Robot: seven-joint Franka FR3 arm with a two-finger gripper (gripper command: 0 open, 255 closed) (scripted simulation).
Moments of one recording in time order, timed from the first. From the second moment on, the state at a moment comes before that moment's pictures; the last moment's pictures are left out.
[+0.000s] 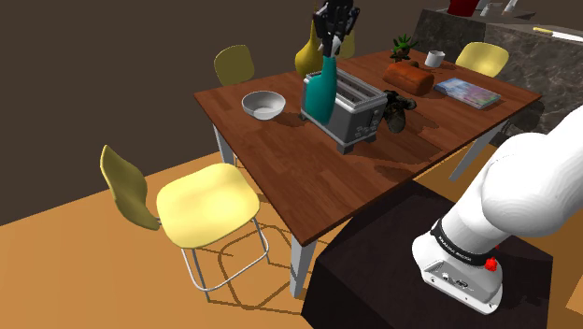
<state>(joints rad) 0.04 -0.26 -0.04 -1.92 -0.01 1.65 0.12</state>
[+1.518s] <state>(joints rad) 0.04 -0.15 -0.04 -1.48 -0.01 1.33 0.12</state>
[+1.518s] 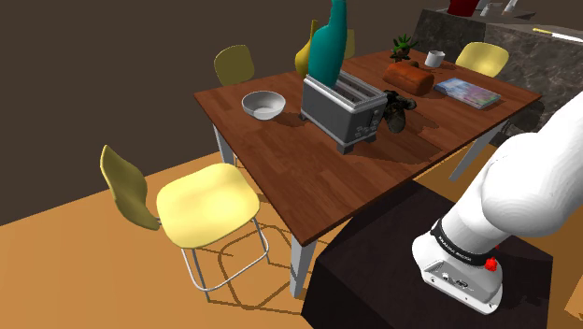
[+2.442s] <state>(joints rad) -0.06 -0.31 -0.20 -1.60 -0.07 1.29 -0.14</state>
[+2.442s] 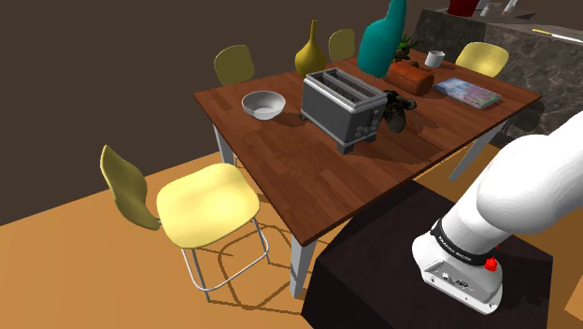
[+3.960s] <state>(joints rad) -0.22 -0.18 -0.68 -1.43 -0.12 1.28 -0.80</state>
